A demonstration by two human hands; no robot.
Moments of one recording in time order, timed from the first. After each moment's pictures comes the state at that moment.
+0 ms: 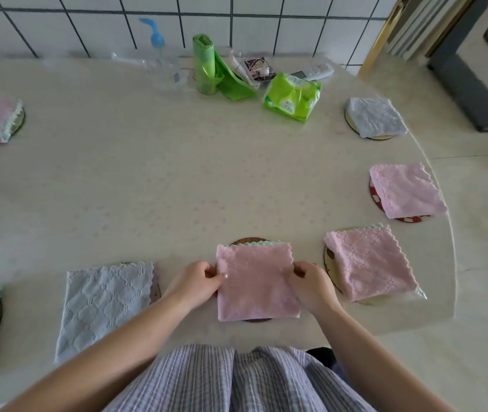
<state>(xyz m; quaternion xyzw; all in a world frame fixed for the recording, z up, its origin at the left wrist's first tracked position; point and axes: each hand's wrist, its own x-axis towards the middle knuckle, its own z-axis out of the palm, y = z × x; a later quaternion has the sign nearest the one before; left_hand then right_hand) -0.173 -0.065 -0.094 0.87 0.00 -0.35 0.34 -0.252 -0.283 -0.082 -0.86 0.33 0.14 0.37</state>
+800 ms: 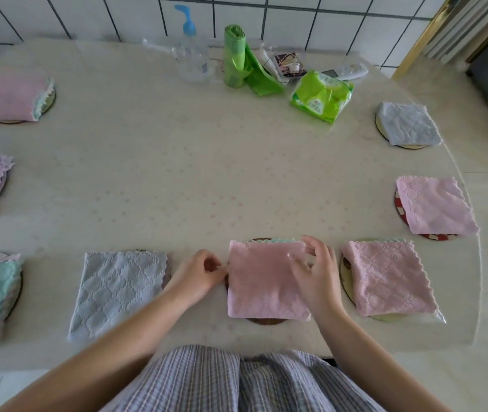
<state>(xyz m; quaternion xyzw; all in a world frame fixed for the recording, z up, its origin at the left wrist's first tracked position) -0.174 -0.053 -0.084 0.86 0.01 -0.28 0.41 -0.237 -0.268 -0.065 -0.84 0.27 -0.03 0.46</state>
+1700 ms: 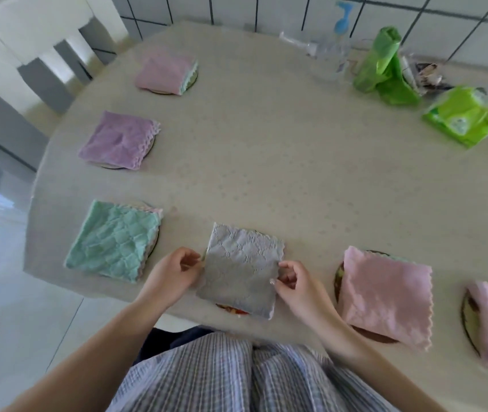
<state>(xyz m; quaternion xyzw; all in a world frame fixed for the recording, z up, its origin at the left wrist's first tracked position) -0.215 0.171 -0.079 0.88 0.19 -0.18 0.40 -0.217 -0.078 -0.081 -0.87 0.08 0.24 0.42</state>
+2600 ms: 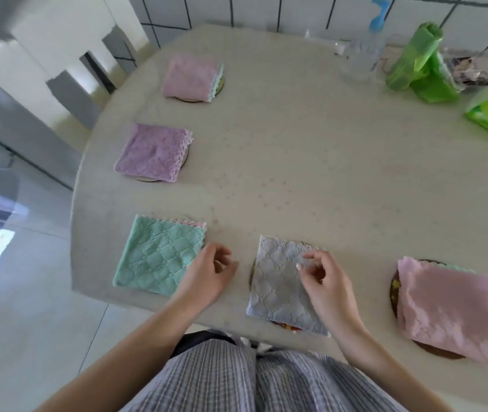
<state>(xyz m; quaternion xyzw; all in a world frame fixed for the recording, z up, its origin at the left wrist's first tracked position) -0.188 0.209 -0.065 0.88 0.10 -0.16 0.45 -0.207 -0.007 -0.059 -0.84 0.13 0.09 0.51</state>
